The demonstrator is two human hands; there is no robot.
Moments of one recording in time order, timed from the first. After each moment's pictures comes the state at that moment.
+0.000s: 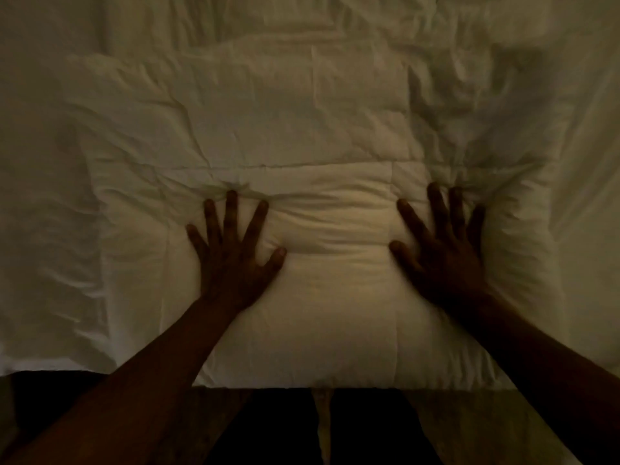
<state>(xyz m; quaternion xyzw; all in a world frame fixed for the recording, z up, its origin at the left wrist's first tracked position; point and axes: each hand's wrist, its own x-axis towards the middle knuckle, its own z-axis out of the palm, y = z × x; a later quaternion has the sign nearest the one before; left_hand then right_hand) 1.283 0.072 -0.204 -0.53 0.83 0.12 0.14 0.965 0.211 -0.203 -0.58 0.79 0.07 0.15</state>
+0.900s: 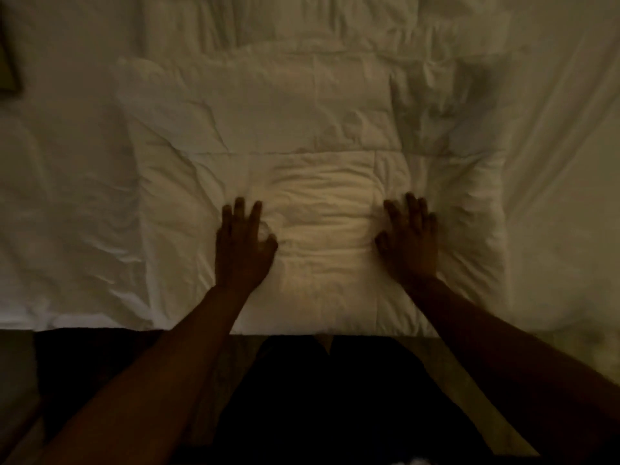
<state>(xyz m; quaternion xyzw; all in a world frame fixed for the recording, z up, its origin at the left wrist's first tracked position) 1.300 0.112 -0.170 -0.59 0.77 0.23 0.11 1.011 0.231 -0.184 -0.48 0.84 0.01 0.23</state>
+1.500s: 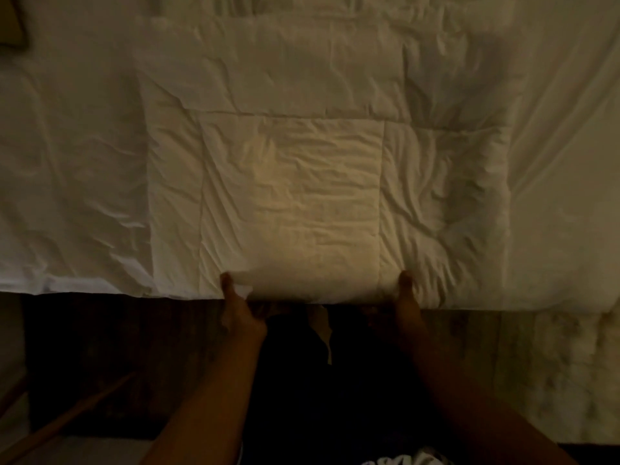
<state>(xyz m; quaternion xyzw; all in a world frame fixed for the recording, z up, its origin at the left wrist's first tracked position) 1.340 0.247 -0.137 -0.75 -0.18 0.57 -0.29 1.094 0.362 -0.147 0.32 0.67 -0.29 0.60</state>
